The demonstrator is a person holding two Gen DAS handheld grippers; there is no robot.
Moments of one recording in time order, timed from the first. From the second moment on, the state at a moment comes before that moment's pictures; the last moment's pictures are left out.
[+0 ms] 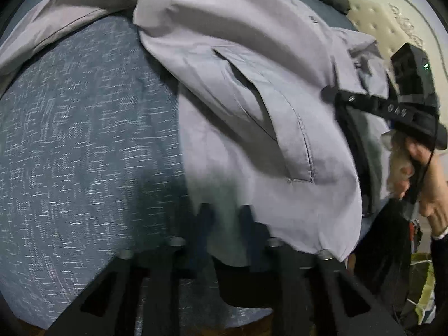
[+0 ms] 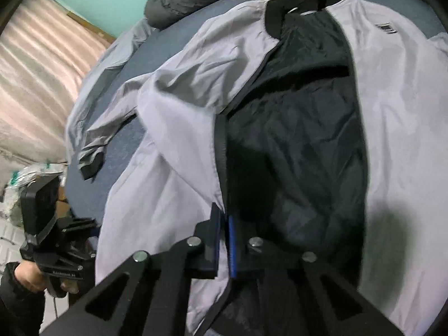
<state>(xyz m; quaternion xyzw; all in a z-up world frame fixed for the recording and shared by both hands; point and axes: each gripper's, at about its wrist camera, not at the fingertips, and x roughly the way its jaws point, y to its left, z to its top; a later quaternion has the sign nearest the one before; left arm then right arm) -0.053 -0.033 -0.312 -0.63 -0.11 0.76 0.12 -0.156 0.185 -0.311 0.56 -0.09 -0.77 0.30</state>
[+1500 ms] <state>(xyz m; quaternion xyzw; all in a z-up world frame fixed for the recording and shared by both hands) -0.408 -0.031 -0.249 -0.52 0.04 0.85 0.08 -0.412 0.336 -0.269 0.51 -0.04 -0.84 0.18</state>
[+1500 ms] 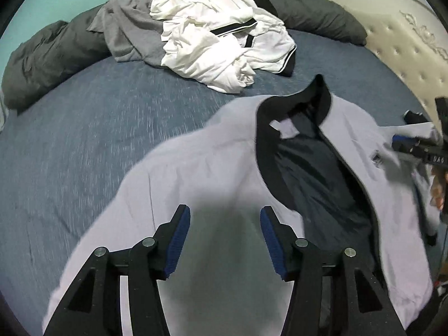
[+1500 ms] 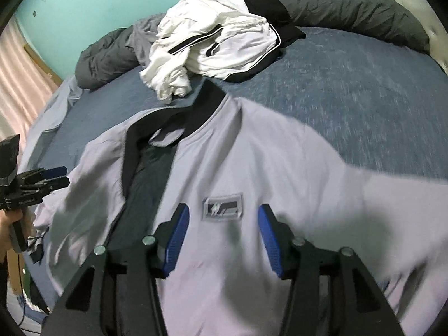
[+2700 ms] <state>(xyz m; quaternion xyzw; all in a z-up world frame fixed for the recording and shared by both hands) -0.474 0.009 -0.309 -0.50 0.15 0.85 0.13 -0.519 0.320 -0.330 0.52 0.05 -0.84 0.17</state>
